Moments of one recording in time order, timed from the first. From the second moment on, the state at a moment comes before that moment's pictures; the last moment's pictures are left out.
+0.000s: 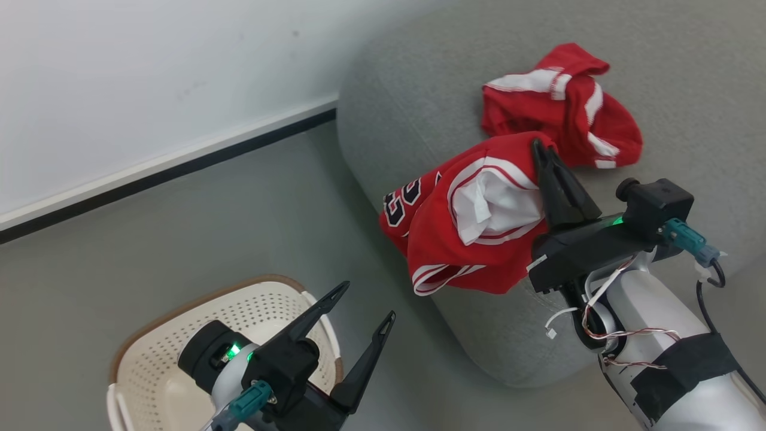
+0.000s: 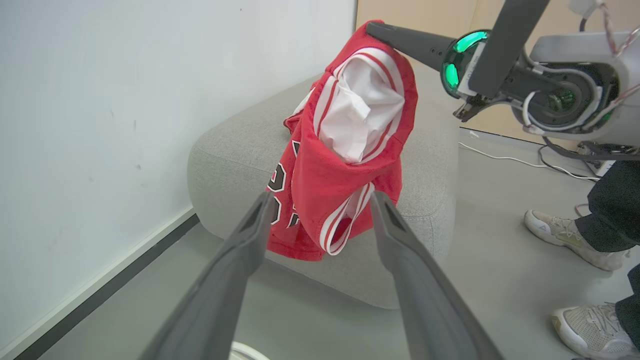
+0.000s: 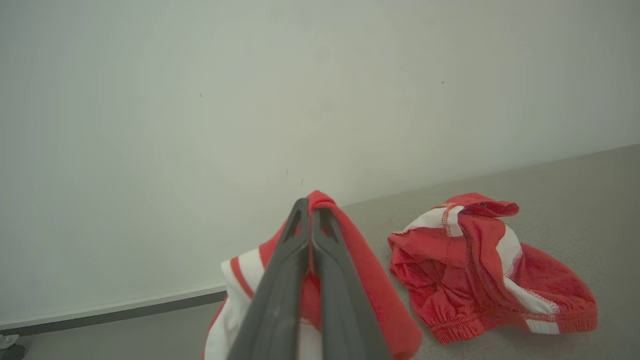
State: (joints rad) left arm -0.16 0.27 -0.52 -0.21 -0.28 -0.08 0.14; right arm -0.62 -0.22 0.53 0.38 0.58 -0.02 -0.25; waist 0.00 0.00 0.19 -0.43
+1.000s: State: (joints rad) left arm -0.24 0.28 -0.53 -0.27 -0.28 -0.10 0.19; right arm -0.91 -0.42 0.23 0.36 0.58 -0.04 -0.26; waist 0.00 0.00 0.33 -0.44
